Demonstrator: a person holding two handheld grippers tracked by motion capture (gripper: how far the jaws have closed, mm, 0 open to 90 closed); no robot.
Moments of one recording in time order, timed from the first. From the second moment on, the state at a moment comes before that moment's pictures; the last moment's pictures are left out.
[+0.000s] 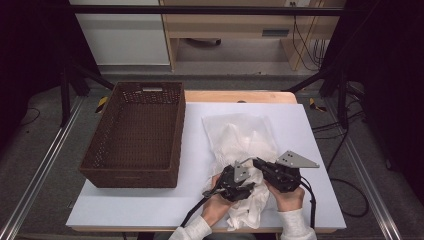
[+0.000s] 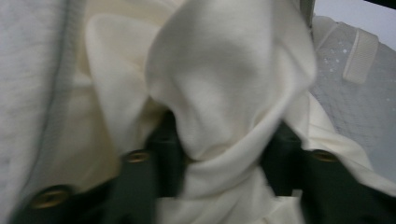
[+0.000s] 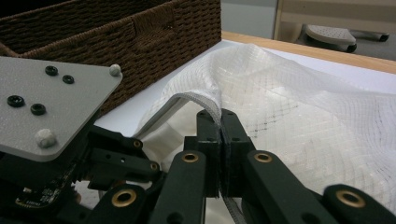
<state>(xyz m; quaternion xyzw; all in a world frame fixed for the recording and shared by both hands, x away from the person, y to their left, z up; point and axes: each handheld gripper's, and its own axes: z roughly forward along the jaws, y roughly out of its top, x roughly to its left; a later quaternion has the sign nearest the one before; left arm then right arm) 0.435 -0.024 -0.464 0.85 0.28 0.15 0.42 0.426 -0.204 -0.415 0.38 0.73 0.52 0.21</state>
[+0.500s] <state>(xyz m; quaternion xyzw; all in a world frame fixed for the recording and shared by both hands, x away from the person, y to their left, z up) 0.471 -0.016 -0.462 0.83 0.30 0.23 0.42 0.422 -0.213 -0.408 0.38 0.73 0.53 0.21</state>
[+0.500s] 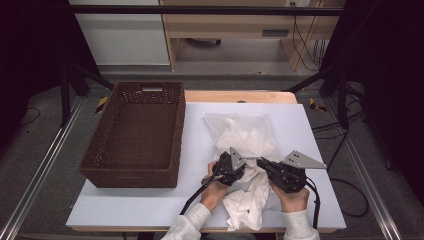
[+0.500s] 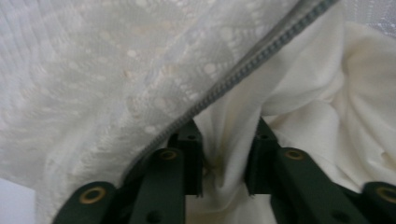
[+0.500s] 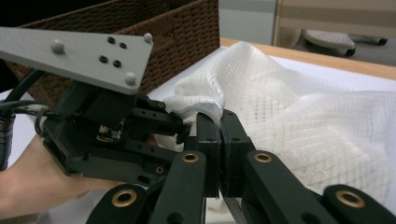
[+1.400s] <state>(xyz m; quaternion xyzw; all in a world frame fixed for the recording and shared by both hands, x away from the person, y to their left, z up) 0.385 -0.005 -0.467 0.89 0.21 0.14 0.37 0.424 -0.215 -0.412 0.39 0.73 0.53 0.20</state>
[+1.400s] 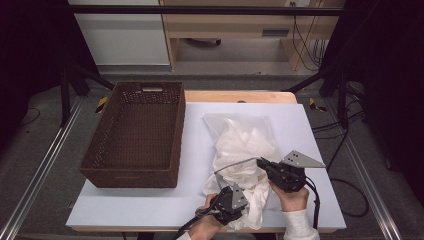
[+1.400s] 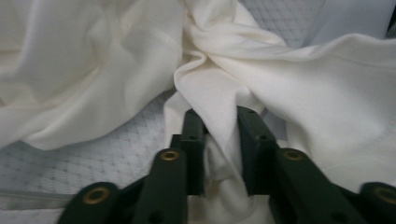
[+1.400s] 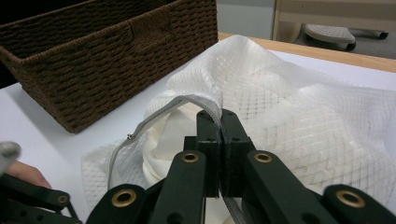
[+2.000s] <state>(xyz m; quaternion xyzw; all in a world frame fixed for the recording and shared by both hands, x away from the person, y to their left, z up) 0.461 -0.015 -0.464 0.84 0.27 0.25 0.39 0.424 -0.215 -0.412 0.39 0.73 0.53 0.20</state>
